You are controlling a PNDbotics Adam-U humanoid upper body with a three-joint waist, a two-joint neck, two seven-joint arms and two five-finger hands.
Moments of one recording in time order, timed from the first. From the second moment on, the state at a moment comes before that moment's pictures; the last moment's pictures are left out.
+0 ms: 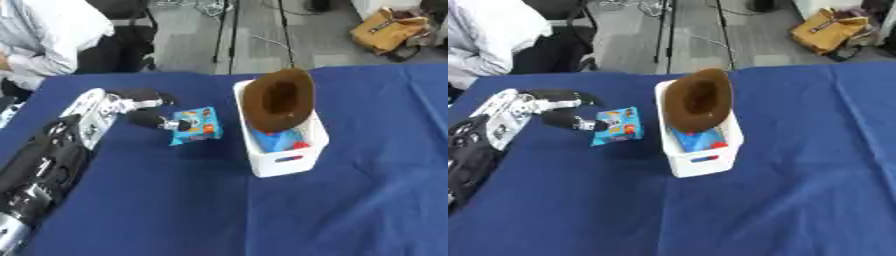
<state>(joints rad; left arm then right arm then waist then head) -1.09 0.48 -0.20 -0.75 -0.85 -0.33 -0.53 -0.47 -0.37 -0.15 -1.98 0.76 -0.11 -0.91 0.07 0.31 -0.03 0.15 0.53</state>
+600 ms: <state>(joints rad) -1.10 0.44 -0.17 -0.69 -0.97 -0.30 -0.41 -0.47 -0.37 -0.15 -1.98 0.75 -0.11 -0.91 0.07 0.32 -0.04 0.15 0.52</state>
